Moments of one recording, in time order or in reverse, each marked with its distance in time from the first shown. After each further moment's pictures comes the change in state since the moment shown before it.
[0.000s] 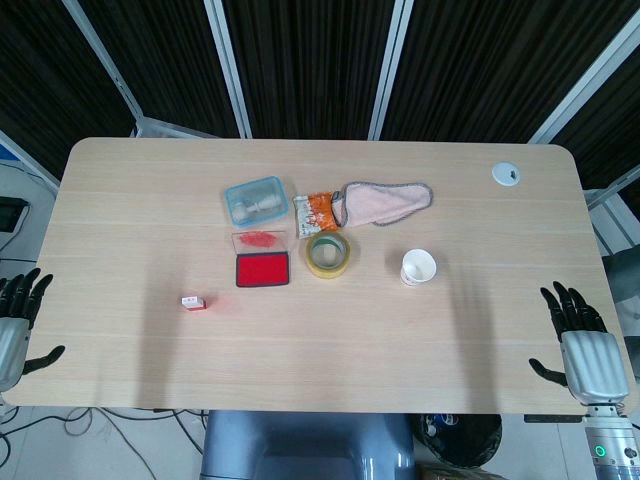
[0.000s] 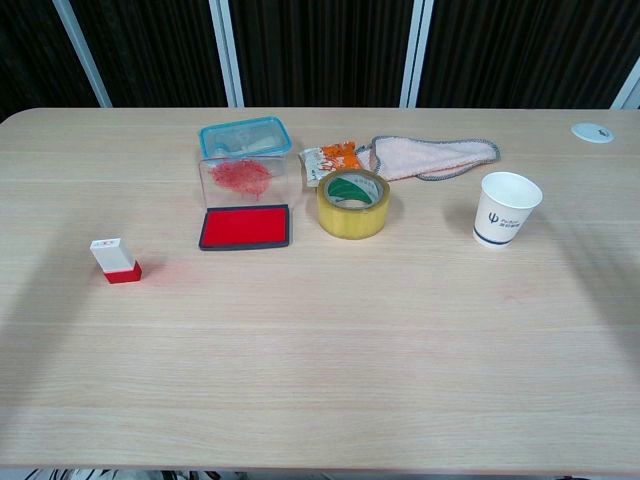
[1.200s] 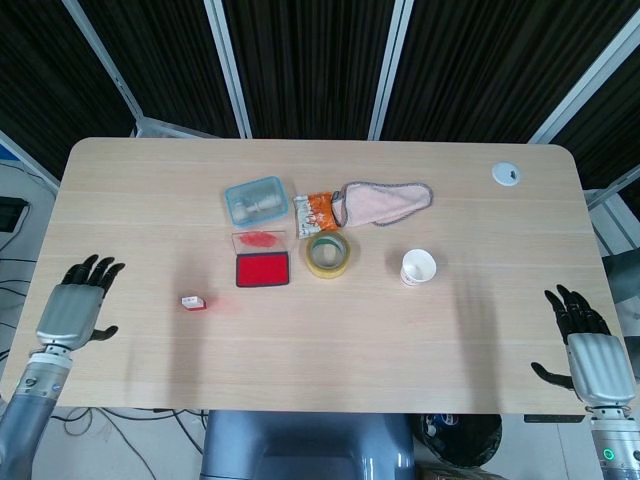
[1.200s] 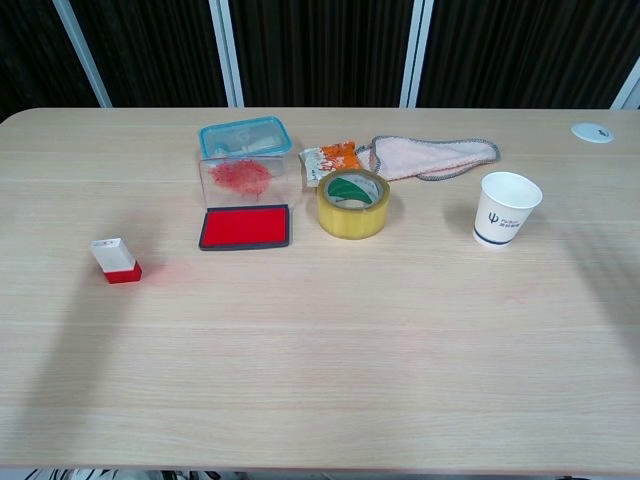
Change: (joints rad) left arm -0.234 -0.064 -0.093 -0.140 -0.280 -0.322 0.354; right arm -0.005 0.035 -0.011 -0.013 0.006 -0.021 0.081
